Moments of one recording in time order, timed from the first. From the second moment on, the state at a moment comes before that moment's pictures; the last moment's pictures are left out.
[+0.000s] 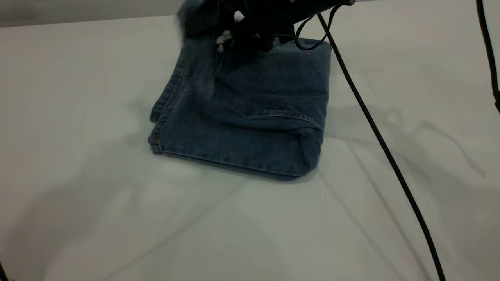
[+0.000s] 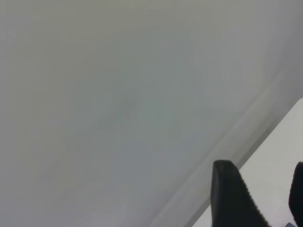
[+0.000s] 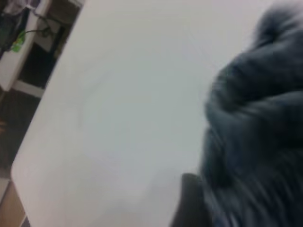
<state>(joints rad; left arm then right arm) -0.39 1.41 -1.44 -0.58 0.39 0.98 0.37 2.24 -1.34 1.75 0.70 -1.33</state>
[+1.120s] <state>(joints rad) -0.39 1.41 -1.44 -0.58 0.39 0.98 0.52 2.34 -1.87 0.47 0.85 0.16</state>
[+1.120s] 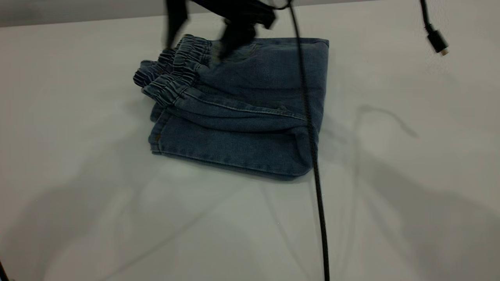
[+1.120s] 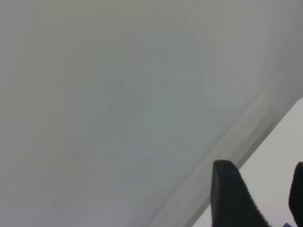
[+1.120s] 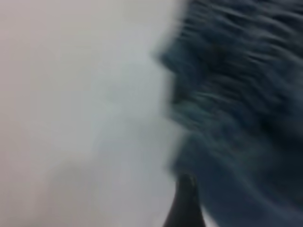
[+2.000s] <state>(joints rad) -0.39 1.38 -1.44 -0.58 0.39 0.98 0.52 2.52 -2.16 0.20 0.98 0.70</state>
